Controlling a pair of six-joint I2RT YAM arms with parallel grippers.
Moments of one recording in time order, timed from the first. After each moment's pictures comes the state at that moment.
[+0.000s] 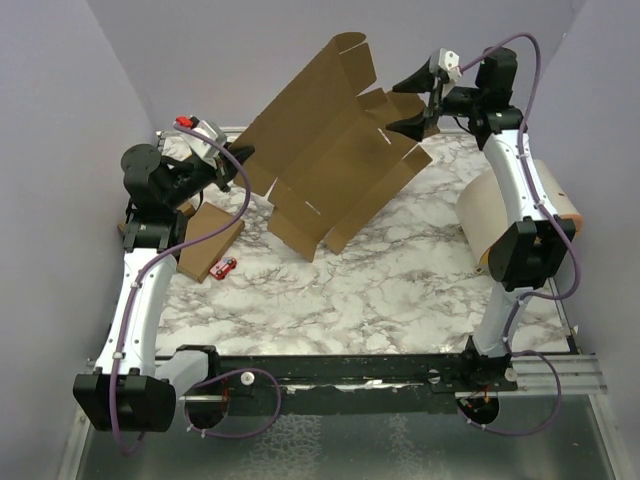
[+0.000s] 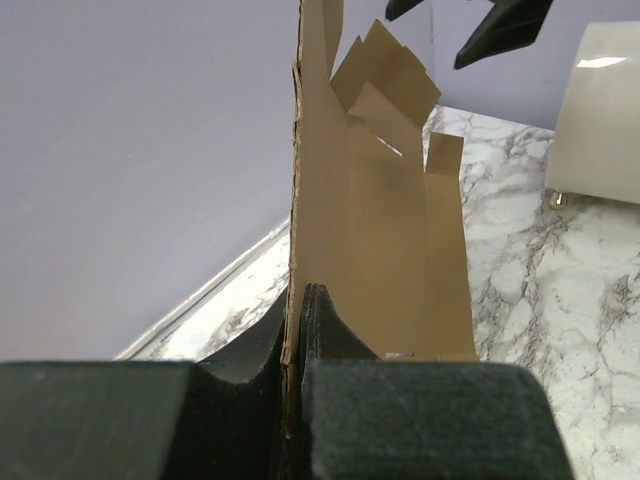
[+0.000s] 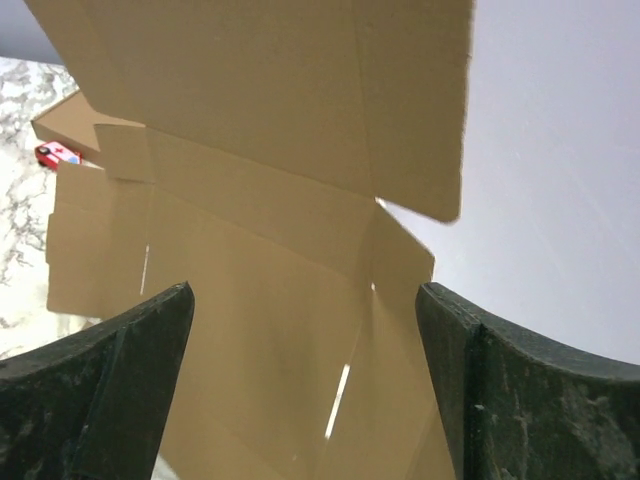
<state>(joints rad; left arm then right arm) -0.03 1.09 1.15 0.05 0.80 0.12 0.05 1.94 2.03 -0.27 -1.30 -0.51</state>
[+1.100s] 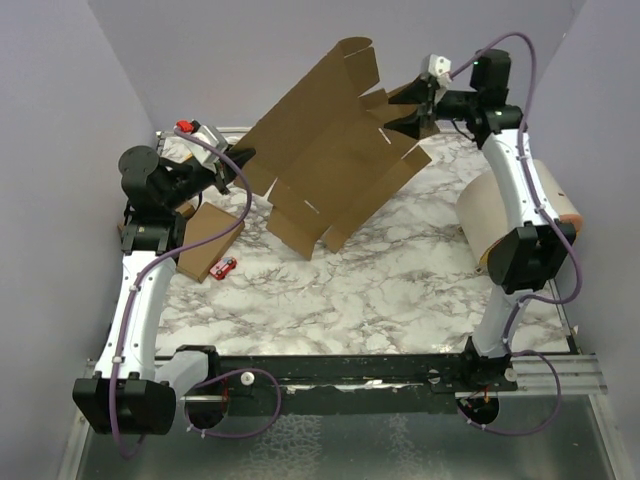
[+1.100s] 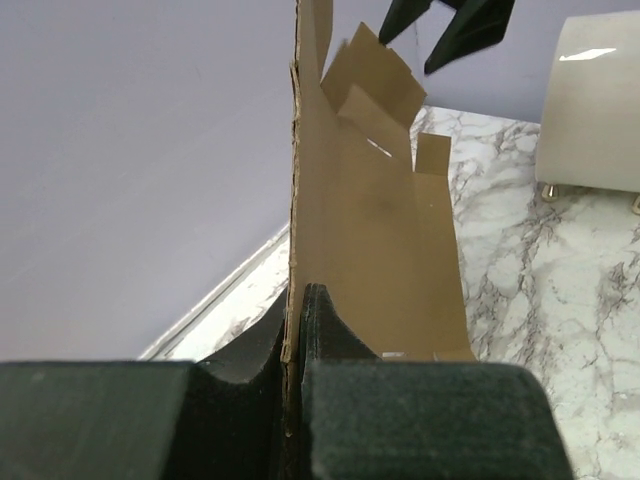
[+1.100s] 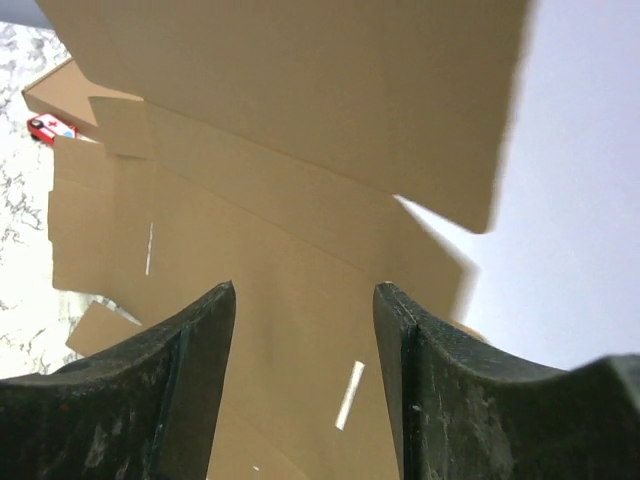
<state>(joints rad) -0.03 1.07 1.15 0.05 0.85 0.14 0.12 1.94 2.05 -0.45 -1.20 -0.68</state>
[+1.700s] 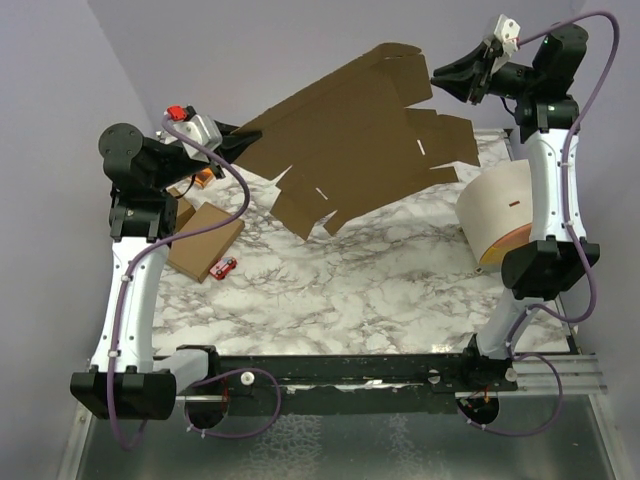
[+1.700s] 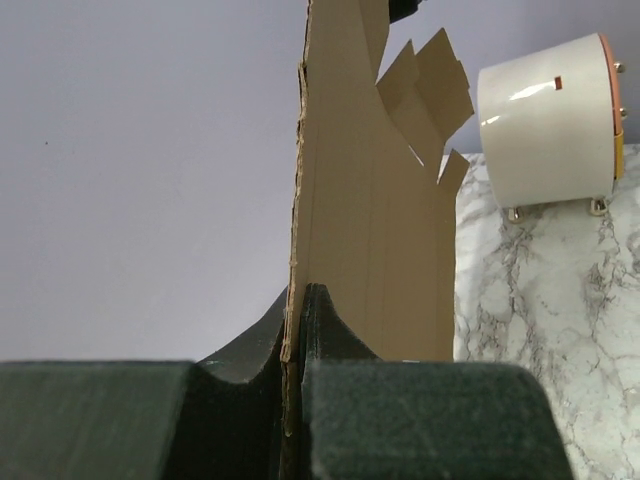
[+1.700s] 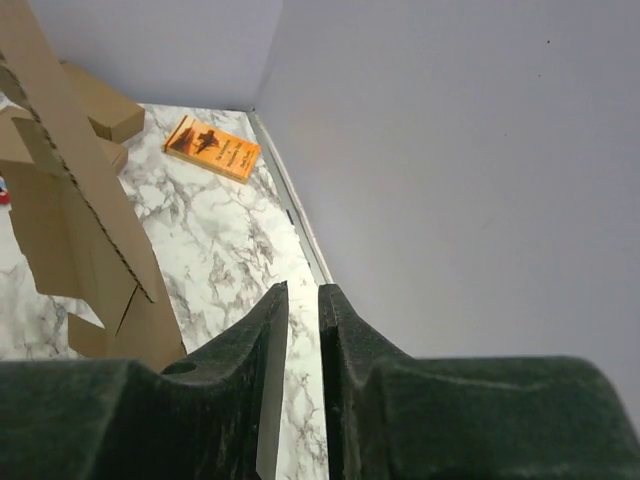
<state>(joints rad) -0.02 1.14 1.35 0.07 1.04 0.18 -0.07 1.86 2.19 -0.32 -1.25 -0.41</state>
